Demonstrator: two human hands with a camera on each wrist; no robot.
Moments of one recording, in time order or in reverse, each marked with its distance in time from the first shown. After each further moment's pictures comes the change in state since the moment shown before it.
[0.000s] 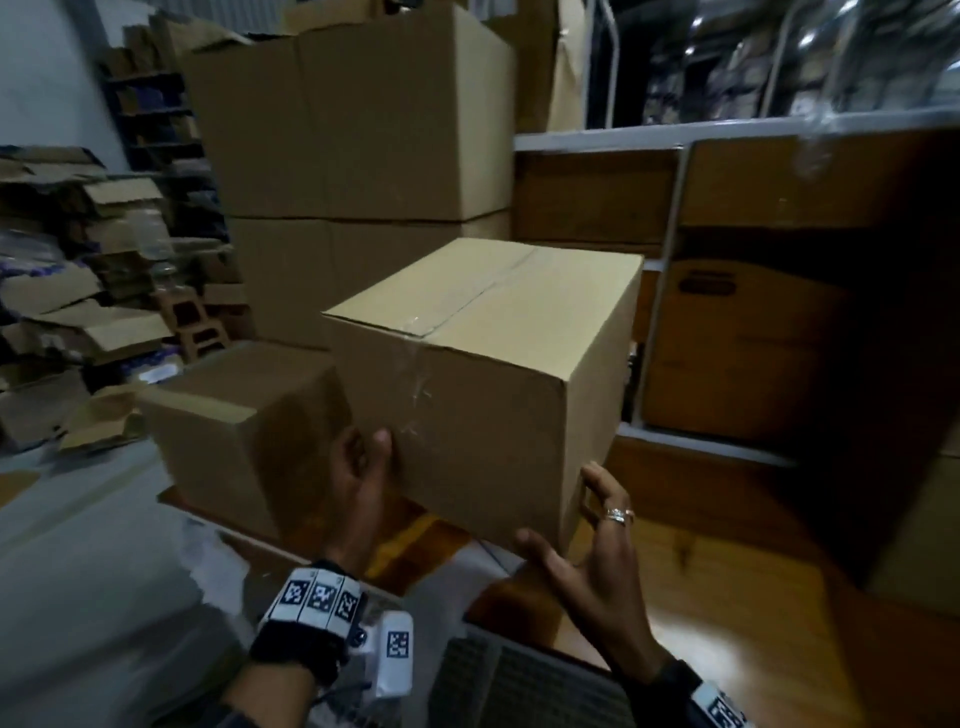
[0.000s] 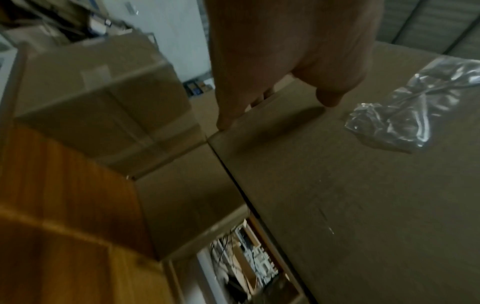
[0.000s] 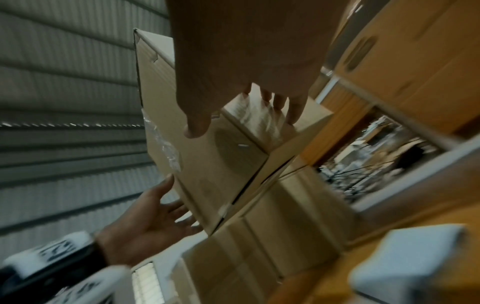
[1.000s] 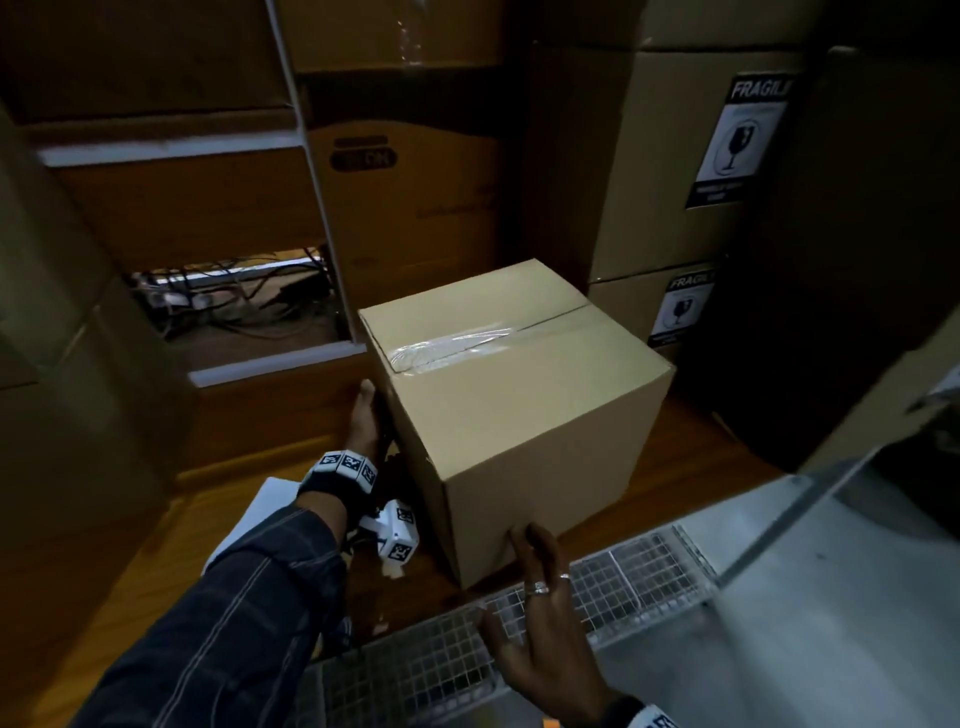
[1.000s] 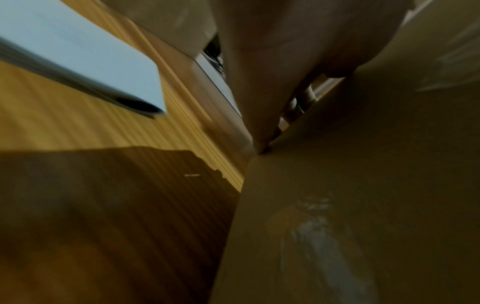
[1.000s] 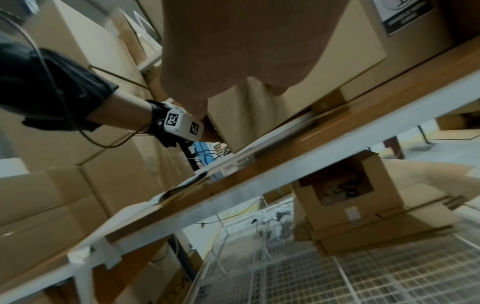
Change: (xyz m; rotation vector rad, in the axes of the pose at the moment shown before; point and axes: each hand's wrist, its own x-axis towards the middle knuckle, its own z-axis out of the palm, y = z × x) left_hand 0.005 -0.197 0.380 -0.218 -0.730 -0.848; right_hand -0.153 0.117 -0.093 -0.486 0.181 0.366
